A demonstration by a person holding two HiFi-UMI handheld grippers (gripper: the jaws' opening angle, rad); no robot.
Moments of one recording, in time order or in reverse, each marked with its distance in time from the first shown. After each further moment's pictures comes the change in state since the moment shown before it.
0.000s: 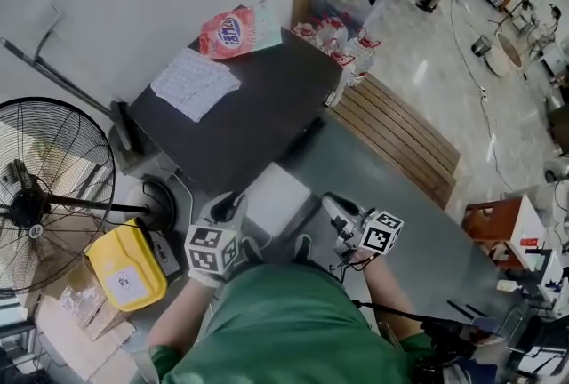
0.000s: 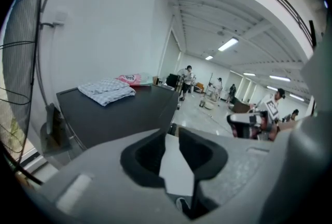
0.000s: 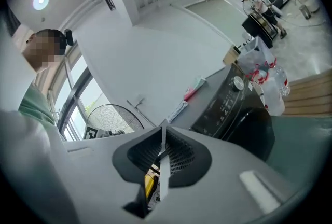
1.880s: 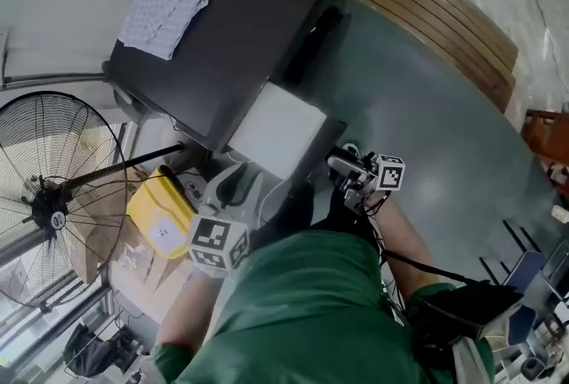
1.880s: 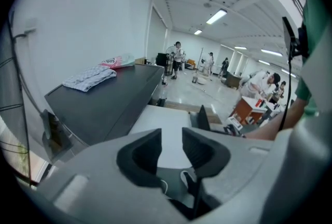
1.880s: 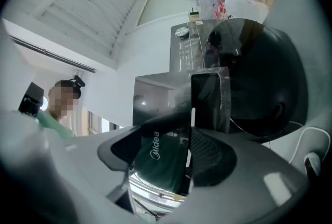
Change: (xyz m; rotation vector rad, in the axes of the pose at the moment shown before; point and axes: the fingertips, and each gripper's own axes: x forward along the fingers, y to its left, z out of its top) left arm 0.031 -0.052 -0.077 0.155 0.252 -0.040; right arm -0.006 -0.105 -0.147 0.671 -0.140 0.399
